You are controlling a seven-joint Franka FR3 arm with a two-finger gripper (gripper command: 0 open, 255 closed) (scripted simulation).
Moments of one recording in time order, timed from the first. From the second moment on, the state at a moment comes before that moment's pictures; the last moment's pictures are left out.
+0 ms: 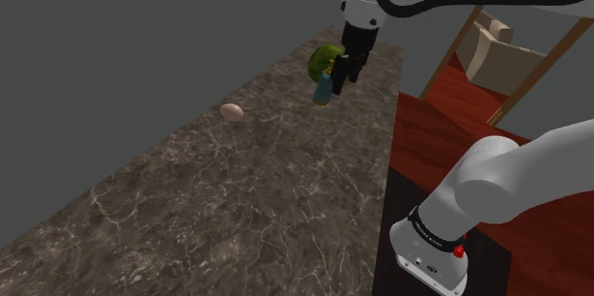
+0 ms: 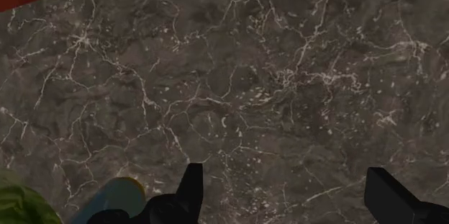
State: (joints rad) arm 0.03 -0.53 0.13 -2.36 0.00 1.78 0.00
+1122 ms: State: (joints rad) arm 0.08 0.10 0.23 -1.99 0.02 2.05 0.20
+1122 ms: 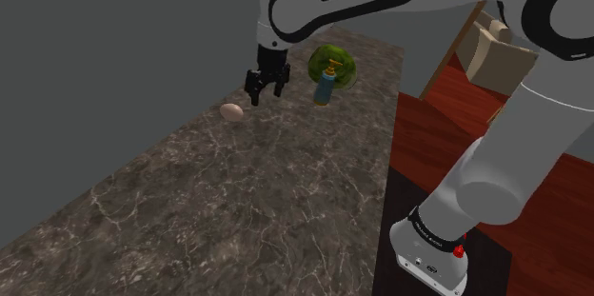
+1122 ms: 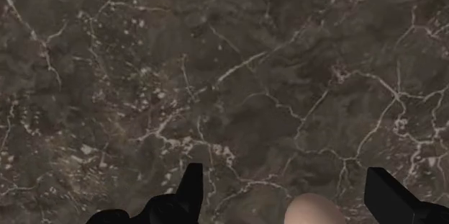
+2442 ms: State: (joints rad) arm 0.13 0.46 0.23 -1.72 -0.01 2.15 0.27
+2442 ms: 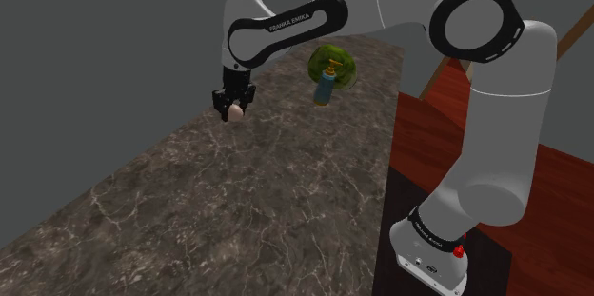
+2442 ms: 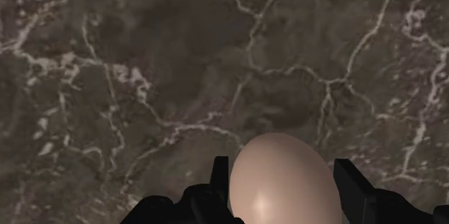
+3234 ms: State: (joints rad) arm 0.13 0.44 0.23 -1.70 -0.01 2.11 0.27
